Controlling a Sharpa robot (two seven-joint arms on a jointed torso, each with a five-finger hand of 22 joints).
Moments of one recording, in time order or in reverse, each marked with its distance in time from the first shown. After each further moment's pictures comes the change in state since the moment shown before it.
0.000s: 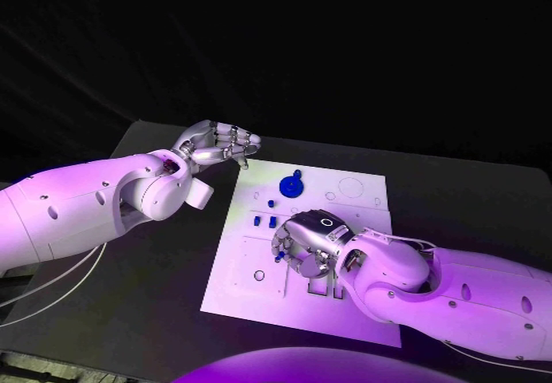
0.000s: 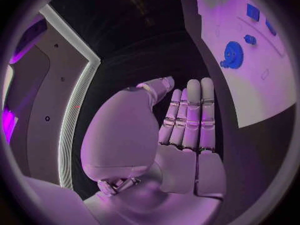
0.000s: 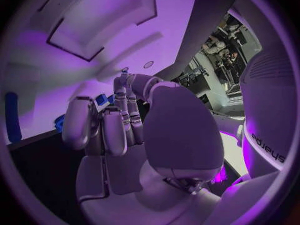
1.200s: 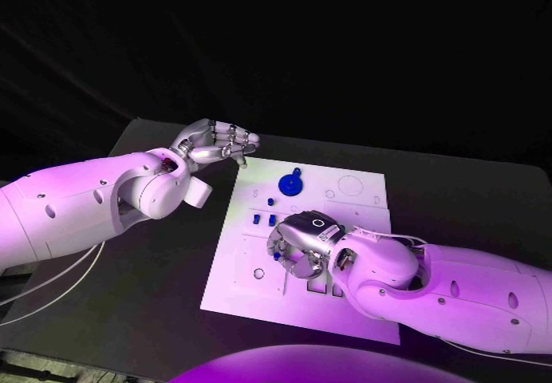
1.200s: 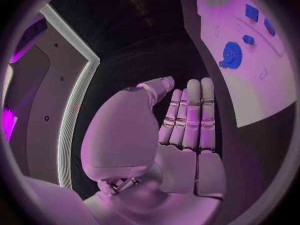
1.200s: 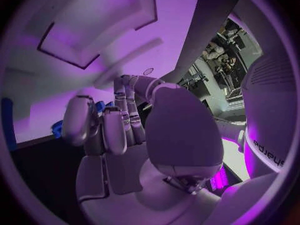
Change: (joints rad) left arm 0.000 -0.001 0.000 -0.001 0.000 0.005 -0.008; left_hand 0.000 0.000 -0.003 -0.003 0.000 0.000 0.000 0.000 0.000 -0.007 0.000 0.000 0.000 0.000 0.000 -0.004 -0.001 0.000 0.000 0.000 -0.004 -0.002; right arm 0.000 0.034 -0.003 -0.021 -0.022 0.059 -0.018; right_hand -0.061 0.005 -0.034 0.004 -0.005 -0.078 0.030 -0.037 -0.001 -0.038 0.010 -0.023 0.007 -0.002 0.009 0.000 -0.017 0.000 -0.020 0.019 -0.039 0.000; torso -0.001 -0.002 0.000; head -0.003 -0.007
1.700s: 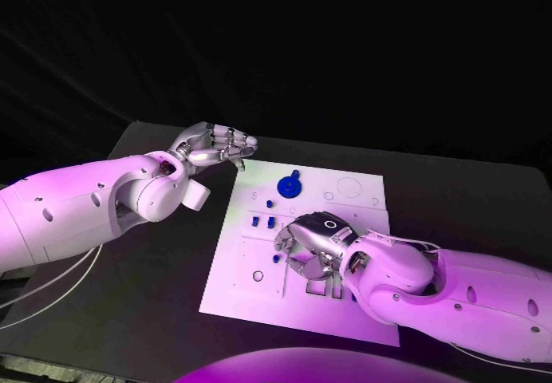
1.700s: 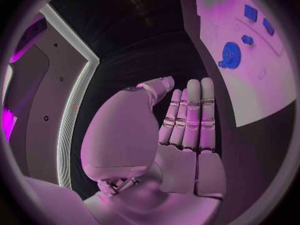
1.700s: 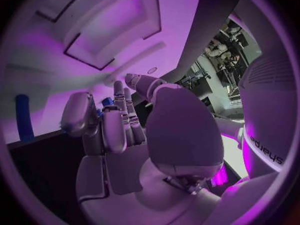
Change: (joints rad) left arm 0.000 -0.004 -0.001 0.000 0.000 0.004 -0.004; left_hand 0.000 0.000 0.000 0.000 0.000 0.000 0.000 0.000 0.000 -0.004 -0.004 0.000 -0.001 0.000 0.000 0.000 0.000 0.000 -0.003 0.003 0.000 -0.001; right arm 0.000 -0.067 -0.002 0.039 0.000 -0.048 -0.001; right_hand -0.020 -0.042 -0.036 0.006 0.002 -0.062 -0.001 -0.038 -0.016 -0.072 0.013 -0.023 -0.019 0.000 0.007 -0.013 -0.045 0.000 -0.022 0.008 -0.063 0.000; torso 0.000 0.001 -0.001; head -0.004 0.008
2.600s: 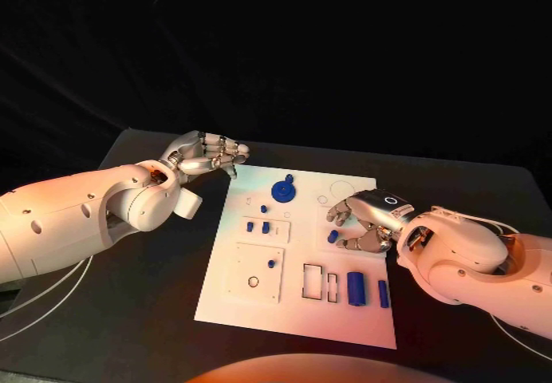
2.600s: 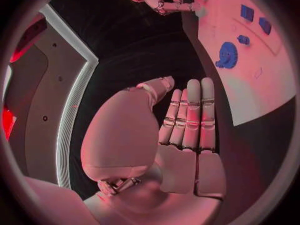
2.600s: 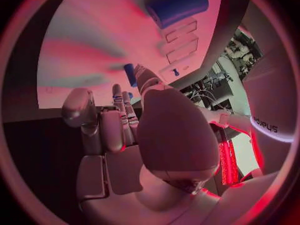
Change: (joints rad) left arm -0.005 -0.004 -0.004 -0.002 0.000 0.003 -0.001; left_hand 0.000 0.000 -0.004 -0.001 0.000 0.000 0.000 0.000 0.000 -0.004 0.004 0.004 0.000 0.000 0.000 0.000 -0.001 0.000 0.000 0.000 -0.004 -0.001; right arm 0.096 -0.257 0.009 0.050 0.034 0.035 -0.022; right_hand 0.135 0.045 -0.482 0.164 0.008 -0.052 -0.013 -0.073 -0.085 -0.128 0.014 0.067 -0.031 -0.001 0.017 0.006 -0.044 0.000 -0.012 0.016 -0.107 0.000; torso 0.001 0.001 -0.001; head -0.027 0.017
